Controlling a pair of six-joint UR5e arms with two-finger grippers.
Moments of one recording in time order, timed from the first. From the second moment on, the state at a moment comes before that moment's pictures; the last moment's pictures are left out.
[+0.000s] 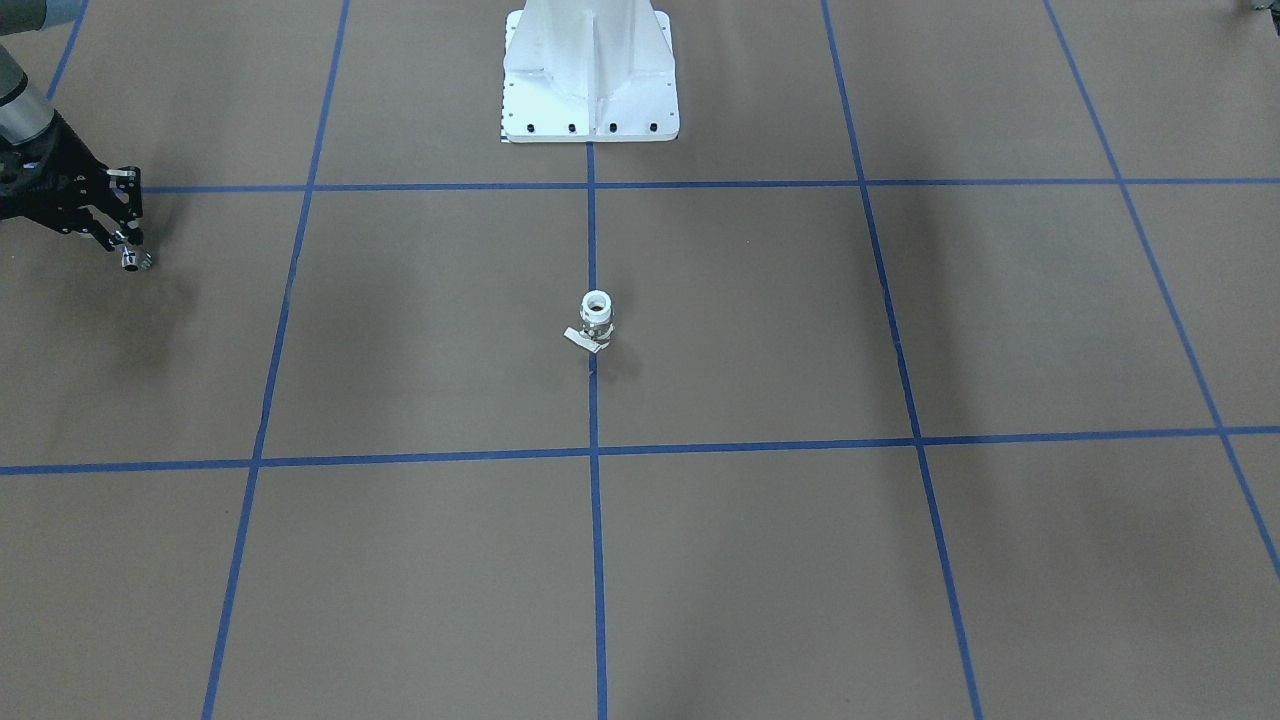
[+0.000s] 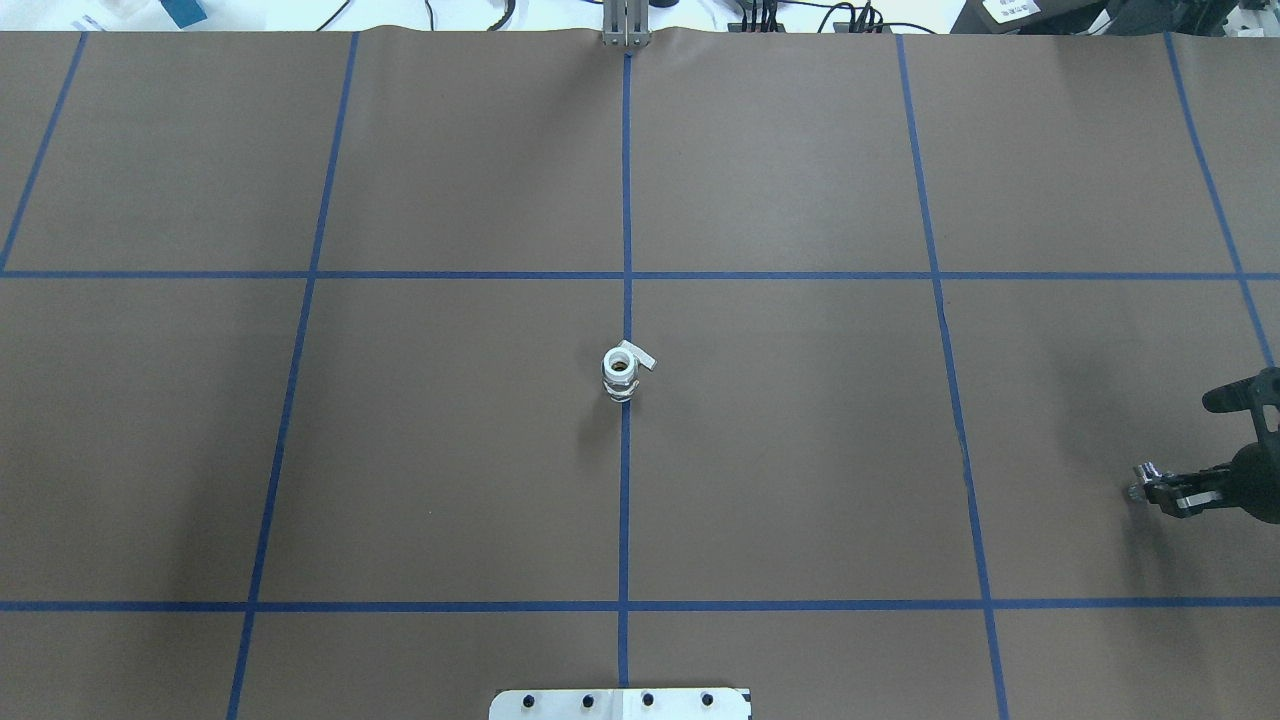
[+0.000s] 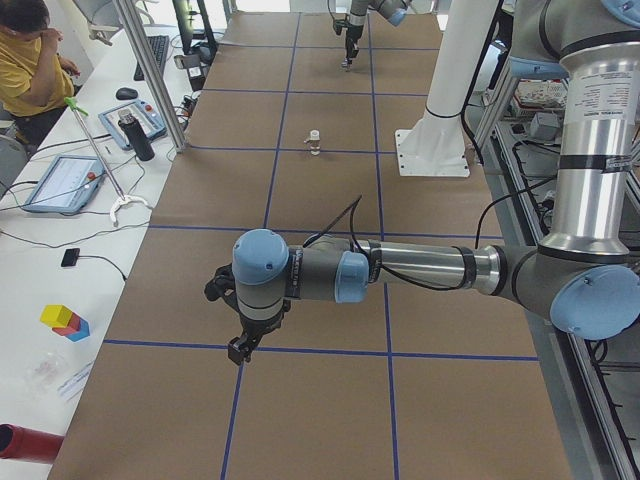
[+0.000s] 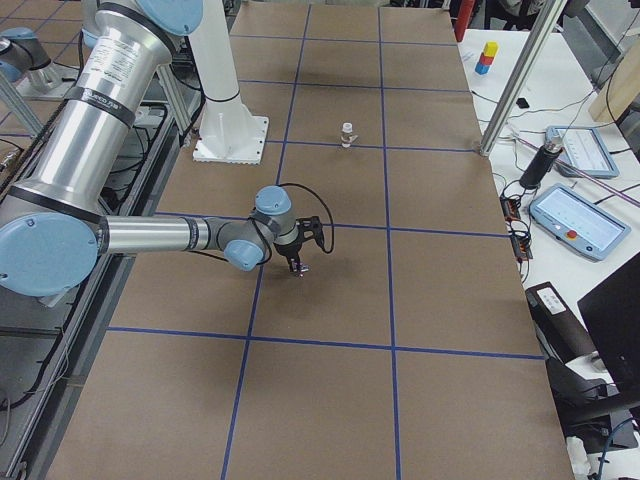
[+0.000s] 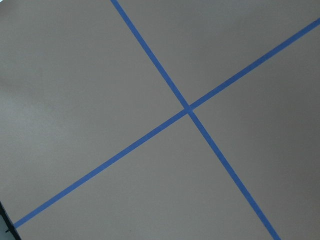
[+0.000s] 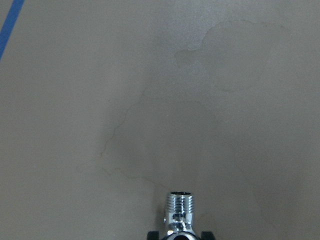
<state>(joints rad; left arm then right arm) -1.69 -1.58 -1.63 -1.58 -2.32 0.62 0.69 -2.01 1.90 -0.71 1.92 0.81</state>
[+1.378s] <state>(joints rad) -1.69 -1.58 -1.62 -1.58 -2.32 0.62 0.75 -1.28 1.81 -1.40 1.85 0.93</state>
